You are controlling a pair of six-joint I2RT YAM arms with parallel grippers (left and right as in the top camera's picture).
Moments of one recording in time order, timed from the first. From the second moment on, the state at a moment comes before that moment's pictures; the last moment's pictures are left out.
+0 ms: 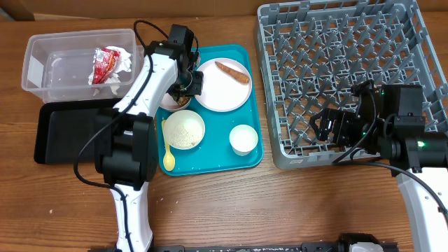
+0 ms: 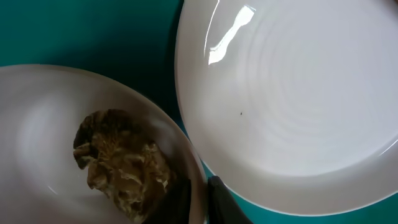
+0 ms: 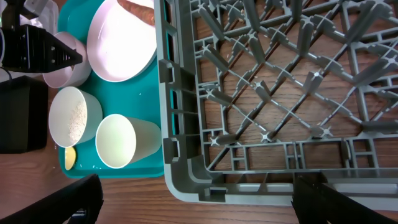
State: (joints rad) left arm -0.22 2.21 1.82 -0.99 0.08 -0.11; right arm -0.03 1.15 1.13 -1.01 -0.38 0.17
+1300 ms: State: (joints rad) left arm -0.18 2.25 2.49 -1.61 0.07 -0.11; right arm -0.03 1.15 1.13 -1.01 -0.38 0.17
